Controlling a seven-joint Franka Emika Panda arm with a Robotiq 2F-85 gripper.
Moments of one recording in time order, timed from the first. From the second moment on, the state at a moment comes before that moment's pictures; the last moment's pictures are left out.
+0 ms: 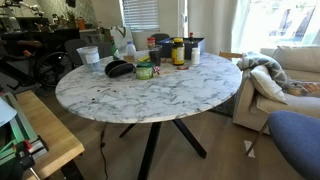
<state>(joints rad) -0.04 -0.46 -0.11 -2.36 0.18 1.66 0.09</state>
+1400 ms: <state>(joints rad) -0.10 -0.33 -0.11 -2.25 0.12 2.09 0.06</state>
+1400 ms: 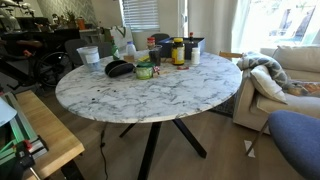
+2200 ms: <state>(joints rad) -0.13 -0.07 -0.12 -1.98 -0.02 2.01 0.04</state>
